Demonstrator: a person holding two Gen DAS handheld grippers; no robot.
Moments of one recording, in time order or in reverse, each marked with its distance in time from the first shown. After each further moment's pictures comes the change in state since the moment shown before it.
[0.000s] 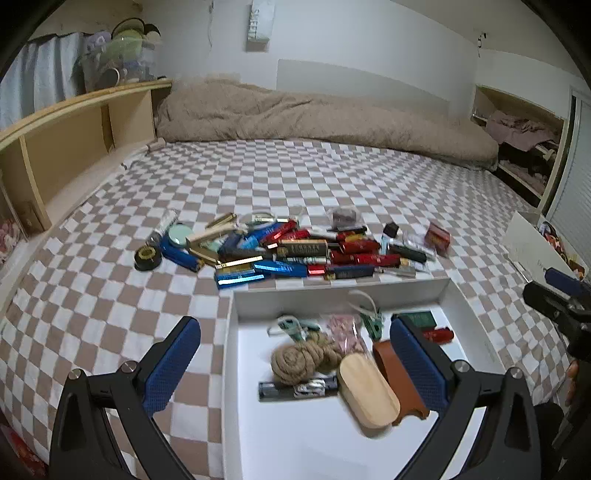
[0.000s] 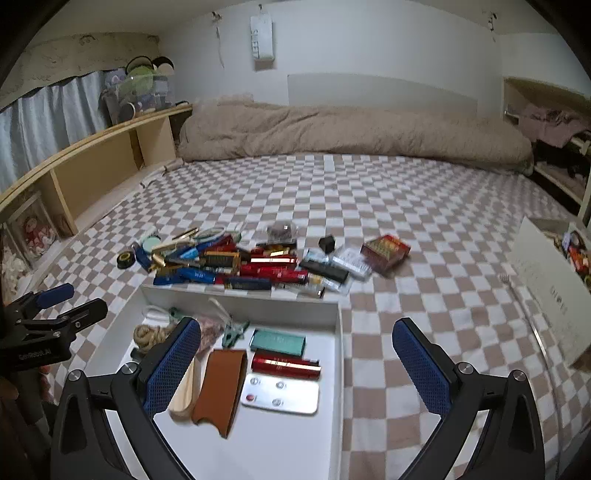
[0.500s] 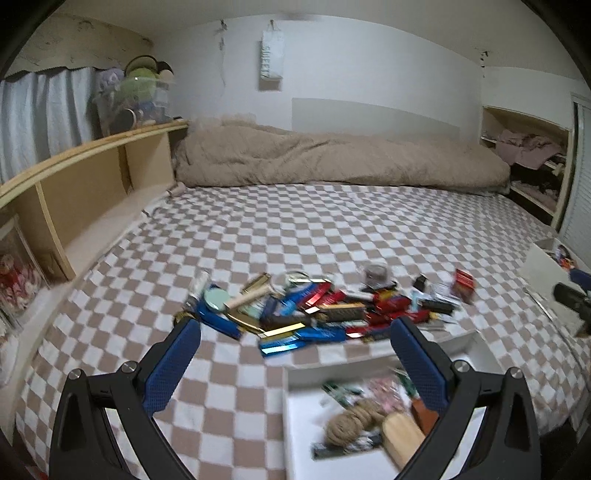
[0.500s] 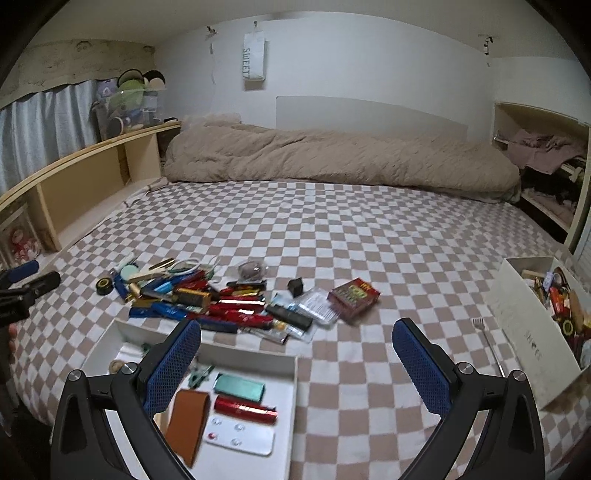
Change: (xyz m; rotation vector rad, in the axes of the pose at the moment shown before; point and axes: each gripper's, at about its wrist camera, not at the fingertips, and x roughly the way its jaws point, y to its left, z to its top) left arm -0.002 0.040 0.055 0.032 -0.134 0.081; right arm 0.004 -0.034 0.047 -0.029 -0.068 -0.065
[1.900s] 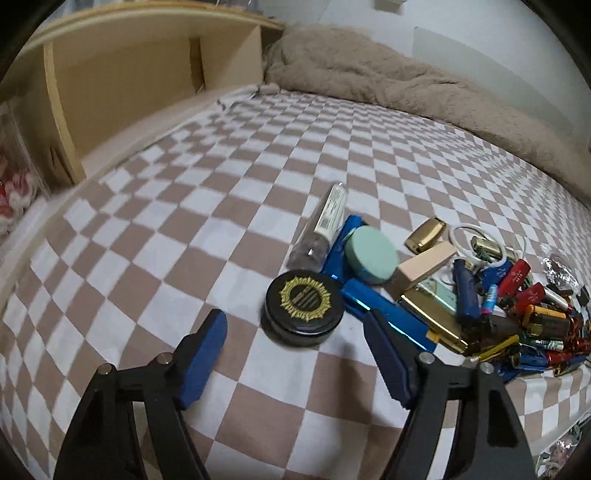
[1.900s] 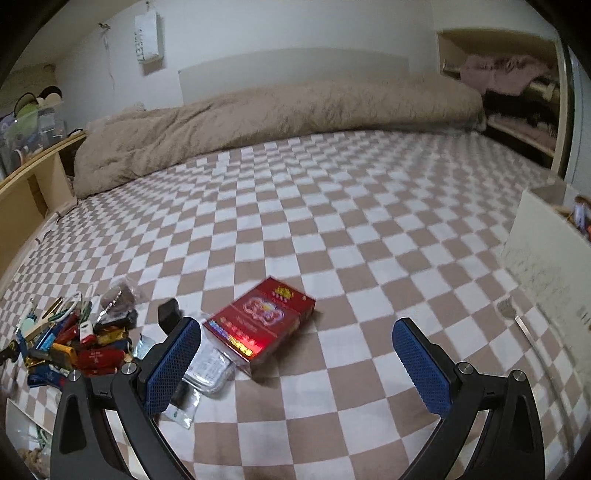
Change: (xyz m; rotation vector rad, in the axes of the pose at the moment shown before) left arm 0.201 0.149 -0.054 -0.221 0.269 0.246; right arm 0.183 -0.116 -0.014 0.237 0.122 -0.125
